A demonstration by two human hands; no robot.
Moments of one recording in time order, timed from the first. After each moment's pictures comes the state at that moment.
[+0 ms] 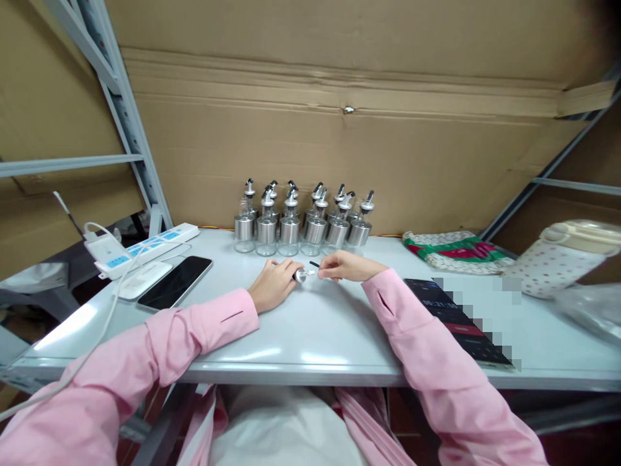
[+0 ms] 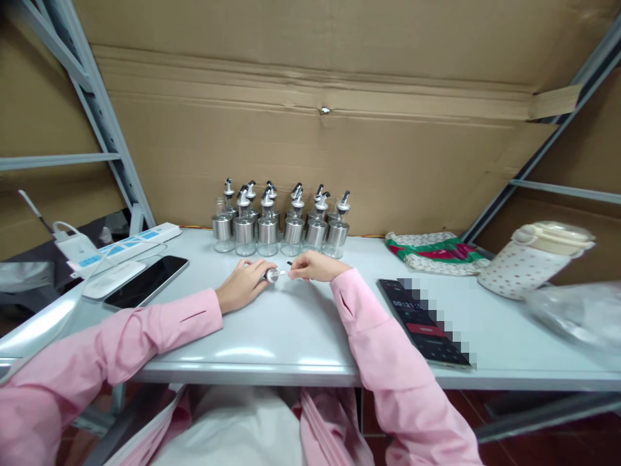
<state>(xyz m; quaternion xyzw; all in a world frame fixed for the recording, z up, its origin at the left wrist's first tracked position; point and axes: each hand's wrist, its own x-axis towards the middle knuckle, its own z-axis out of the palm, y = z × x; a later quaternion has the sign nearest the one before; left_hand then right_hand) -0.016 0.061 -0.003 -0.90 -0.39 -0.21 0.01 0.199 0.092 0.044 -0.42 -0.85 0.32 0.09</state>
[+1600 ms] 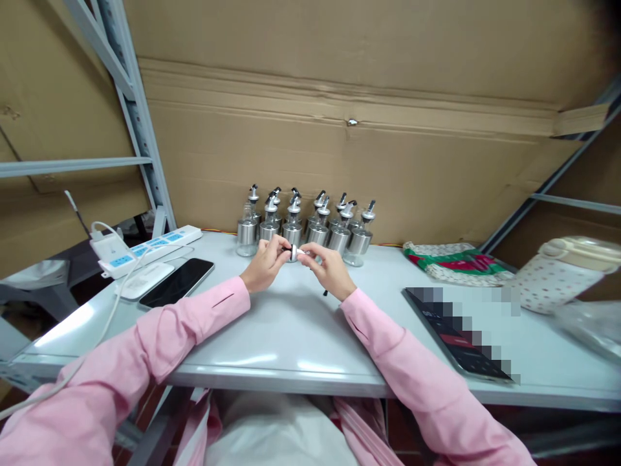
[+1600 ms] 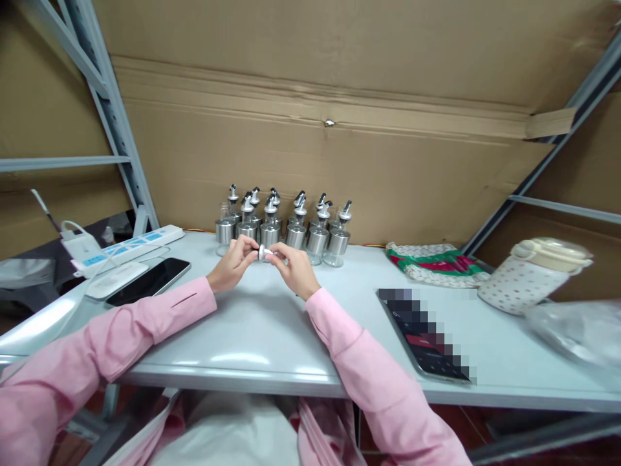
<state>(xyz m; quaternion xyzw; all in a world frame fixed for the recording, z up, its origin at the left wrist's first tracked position) -0.032 0.075 0.030 -0.80 -0.40 -0.43 -0.11 0.144 0.069 0.041 -0.40 -0.82 0.11 0.40</state>
